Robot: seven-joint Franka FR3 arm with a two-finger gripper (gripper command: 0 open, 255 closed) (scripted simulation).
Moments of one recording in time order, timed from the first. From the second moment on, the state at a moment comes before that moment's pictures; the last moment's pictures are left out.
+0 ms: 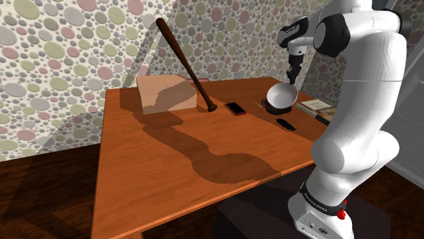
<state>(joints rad) -0.48 0.34 -0.45 -1.59 -0.05 1.88 -0.80</state>
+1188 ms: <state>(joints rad) -0.41 0.35 -0.48 -1.77 -0.23 2.23 -0.67</state>
